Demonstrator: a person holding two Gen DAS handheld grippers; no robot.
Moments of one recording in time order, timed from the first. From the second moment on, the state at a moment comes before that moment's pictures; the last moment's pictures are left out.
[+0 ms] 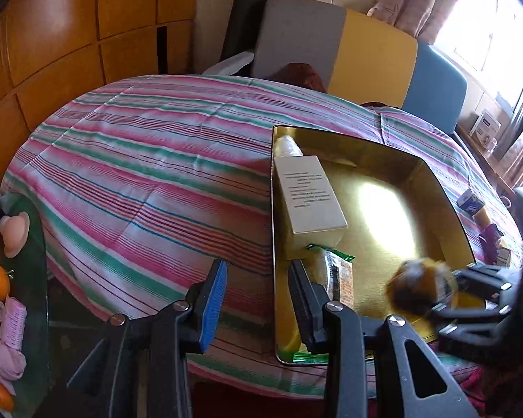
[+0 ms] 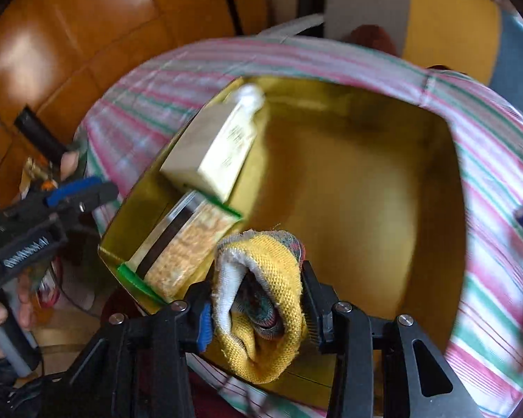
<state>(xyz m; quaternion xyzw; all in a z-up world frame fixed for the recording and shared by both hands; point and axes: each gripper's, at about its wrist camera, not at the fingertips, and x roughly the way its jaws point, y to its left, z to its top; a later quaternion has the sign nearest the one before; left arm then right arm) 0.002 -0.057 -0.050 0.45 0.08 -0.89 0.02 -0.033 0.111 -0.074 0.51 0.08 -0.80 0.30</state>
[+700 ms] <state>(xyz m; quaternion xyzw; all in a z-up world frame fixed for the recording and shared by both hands) 0.007 -0.056 -0.045 0.43 0.07 -0.90 0.02 -0.018 0.094 -0.078 0.51 0.05 -0.79 0.34</state>
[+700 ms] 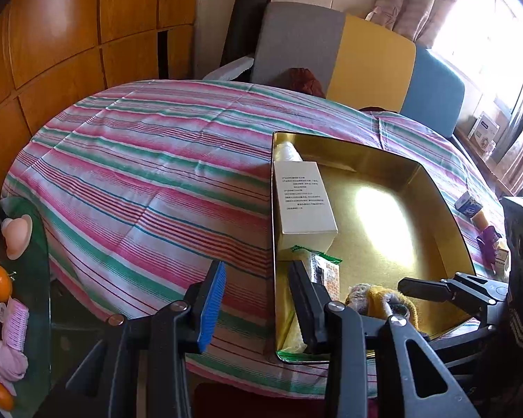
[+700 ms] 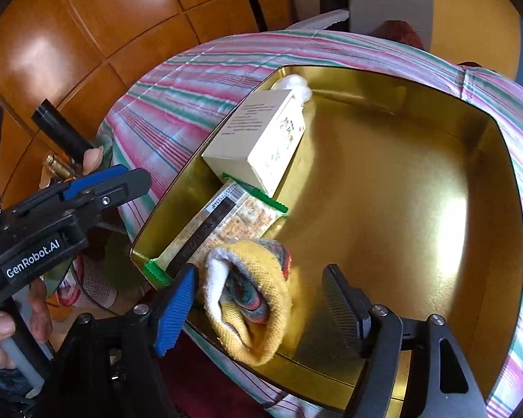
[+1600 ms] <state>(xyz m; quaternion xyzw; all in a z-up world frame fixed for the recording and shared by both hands) 0.002 -0.017 -0.022 0.42 0.03 -0.91 -0.02 -0.018 0.155 -0.038 0.44 0.01 -0.86 0.26</state>
